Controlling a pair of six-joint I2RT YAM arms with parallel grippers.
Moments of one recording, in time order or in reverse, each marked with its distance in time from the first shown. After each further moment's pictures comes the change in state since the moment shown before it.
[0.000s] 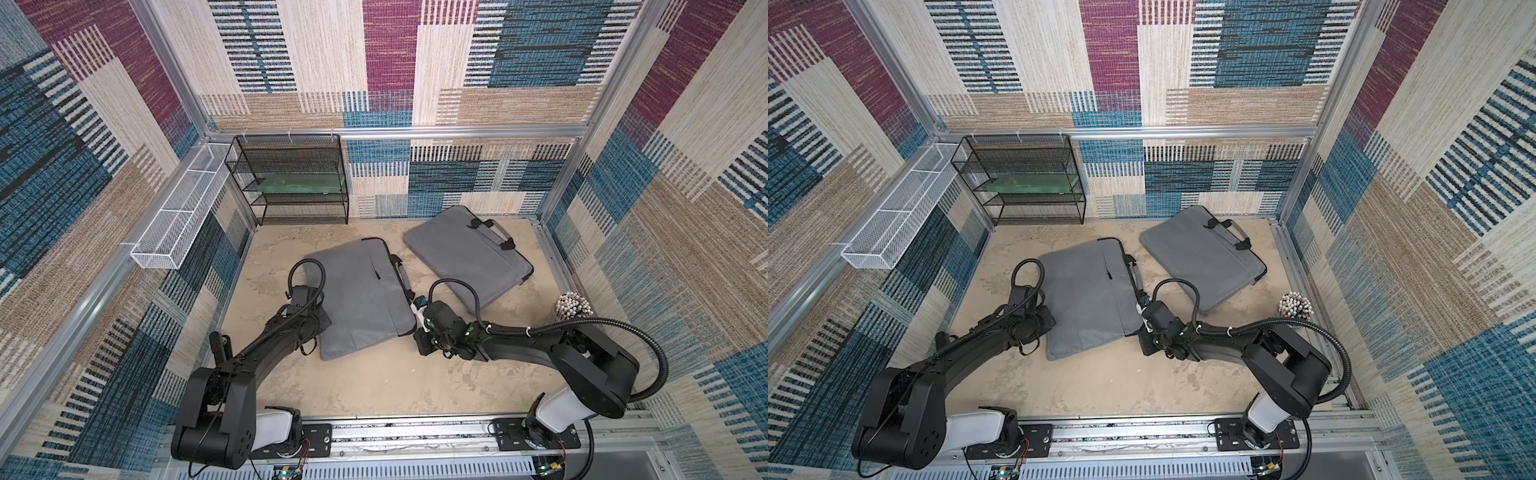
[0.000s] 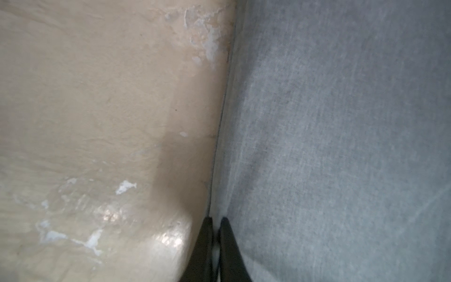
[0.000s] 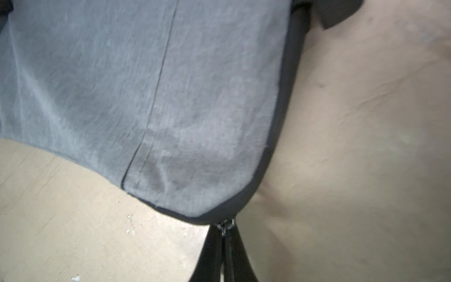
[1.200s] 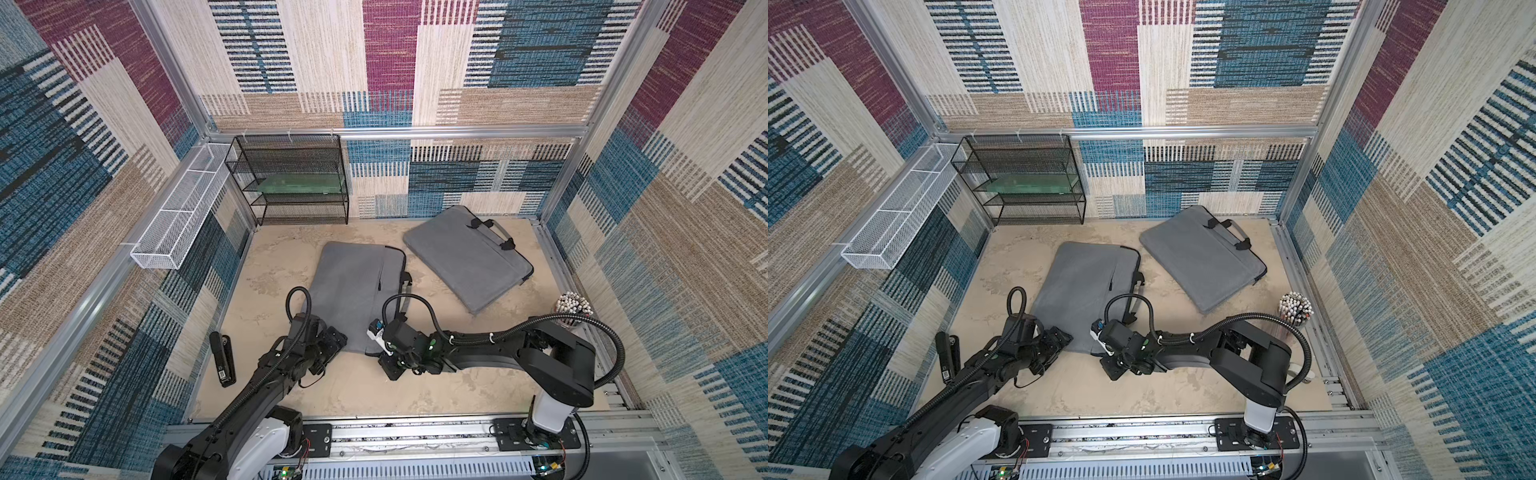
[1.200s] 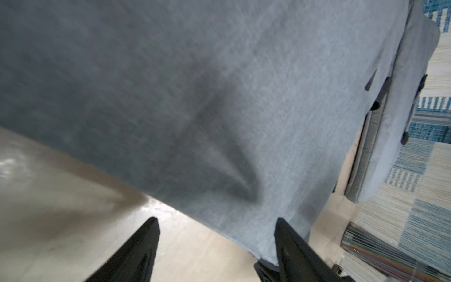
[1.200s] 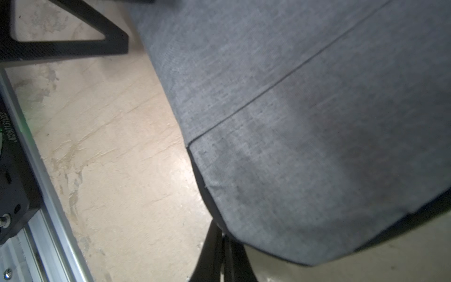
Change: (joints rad) left arm -0.161 -0.404 -0.253 -0.051 0.283 -0.354; right arm 0.240 0.170 0.218 -0.069 -0.045 -0.056
